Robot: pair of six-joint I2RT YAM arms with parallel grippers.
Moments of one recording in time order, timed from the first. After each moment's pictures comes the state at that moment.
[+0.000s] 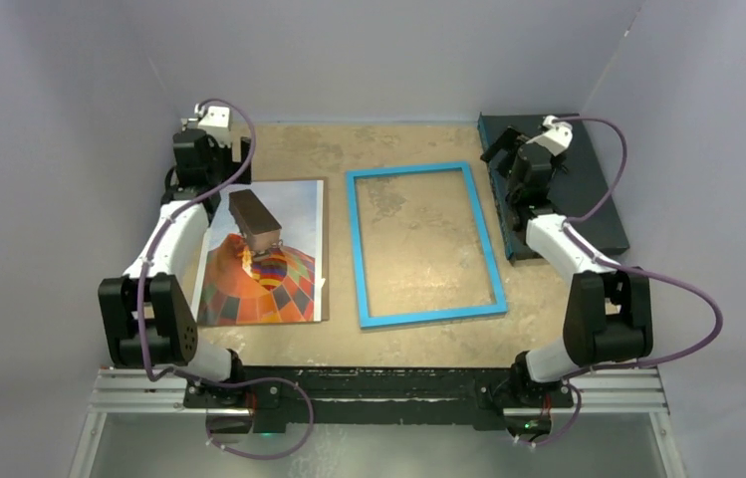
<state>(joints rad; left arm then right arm) 0.07 1.49 1.08 0.03 -0.02 0.14 0.11 1.49 0.93 0.40 0.42 0.39</state>
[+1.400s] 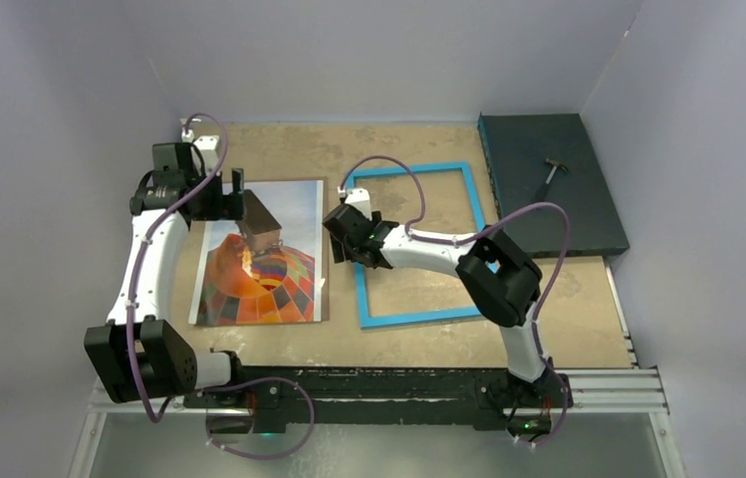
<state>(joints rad) 0.13 1.31 1.21 -0.73 0.11 0.07 0.93 2.00 1.41 -0.33 0.45 0.58</state>
